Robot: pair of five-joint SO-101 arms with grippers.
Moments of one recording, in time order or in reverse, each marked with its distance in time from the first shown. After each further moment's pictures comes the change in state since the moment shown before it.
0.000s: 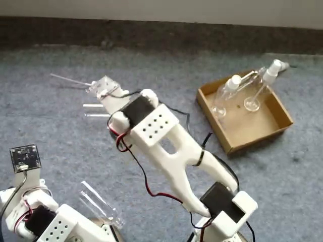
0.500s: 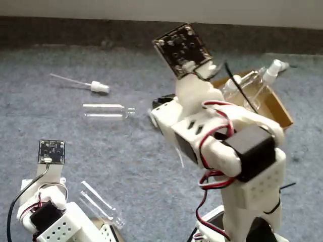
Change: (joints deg) left arm 14.2 -0.7 -3.2 15.6 -1.6; right arm 13.8 -26.8 -13.9 0.3 3.2
